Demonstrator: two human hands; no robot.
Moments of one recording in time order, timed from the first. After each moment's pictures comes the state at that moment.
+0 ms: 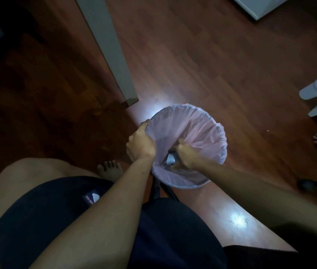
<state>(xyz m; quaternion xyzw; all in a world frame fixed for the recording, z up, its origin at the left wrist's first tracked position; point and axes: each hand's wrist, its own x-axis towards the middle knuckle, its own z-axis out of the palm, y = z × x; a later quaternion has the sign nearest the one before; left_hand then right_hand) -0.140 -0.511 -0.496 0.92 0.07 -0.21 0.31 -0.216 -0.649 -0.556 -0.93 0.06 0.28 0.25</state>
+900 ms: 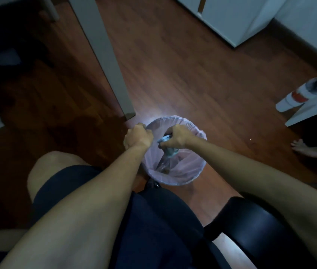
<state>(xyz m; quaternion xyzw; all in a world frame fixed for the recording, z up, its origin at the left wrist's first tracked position) -0.128 -0.519 -0.438 0.94 0.00 -0.24 0.25 -0.180 -0.661 -0.450 -0.91 0.18 0.25 0.29</state>
